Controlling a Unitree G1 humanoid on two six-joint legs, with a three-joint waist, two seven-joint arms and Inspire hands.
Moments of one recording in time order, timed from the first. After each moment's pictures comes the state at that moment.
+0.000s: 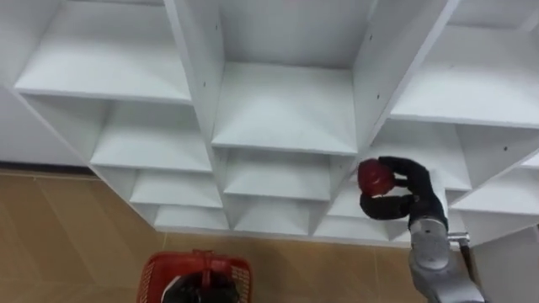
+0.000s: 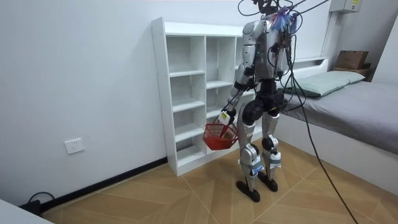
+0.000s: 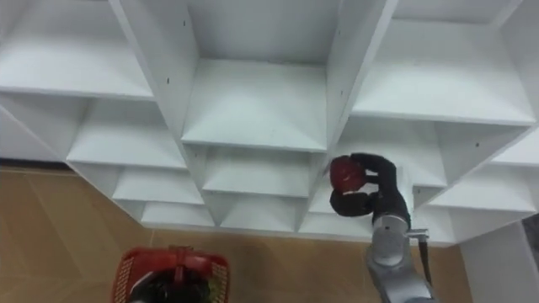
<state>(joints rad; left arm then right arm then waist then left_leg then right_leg) -0.07 0.16 -0.32 1.06 -0.47 -0.01 0.00 -0.06 -0.30 0.26 0.59 0.04 -0.08 -0.37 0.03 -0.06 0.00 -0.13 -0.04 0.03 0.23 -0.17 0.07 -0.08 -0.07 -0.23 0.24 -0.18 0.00</state>
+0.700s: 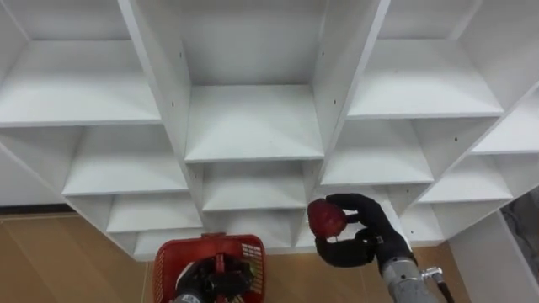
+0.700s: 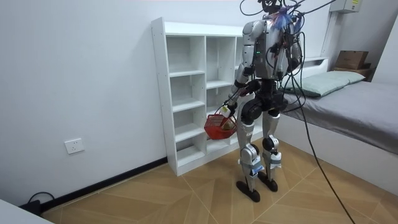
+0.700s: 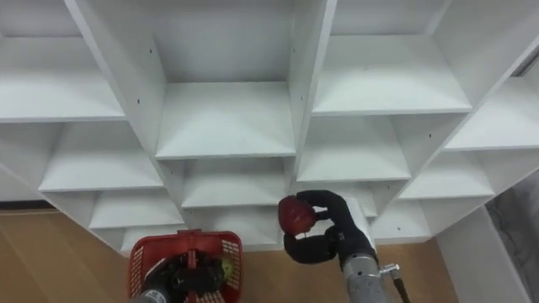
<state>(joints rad) -0.05 0.12 -0.32 0.94 -0.52 -0.01 0.03 0.14 -0.26 0.32 0.36 -0.13 -0.05 -0.17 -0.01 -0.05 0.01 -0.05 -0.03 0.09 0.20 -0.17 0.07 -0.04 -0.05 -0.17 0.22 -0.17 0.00</state>
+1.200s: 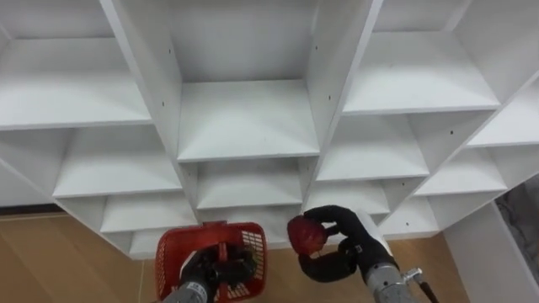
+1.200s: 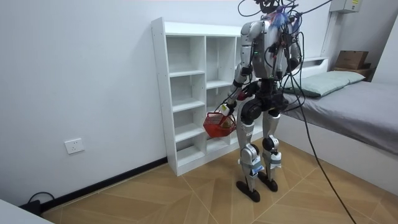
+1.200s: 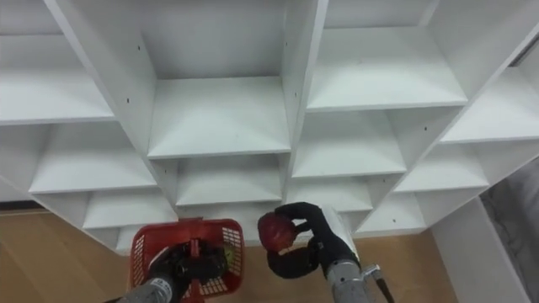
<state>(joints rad) -0.11 0.10 -0.34 0.94 -0.52 -0.01 0.07 0.13 -0.25 0.39 0.36 -0.21 -0.03 -0.14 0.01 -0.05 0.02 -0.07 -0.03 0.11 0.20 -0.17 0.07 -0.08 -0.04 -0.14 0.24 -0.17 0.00</state>
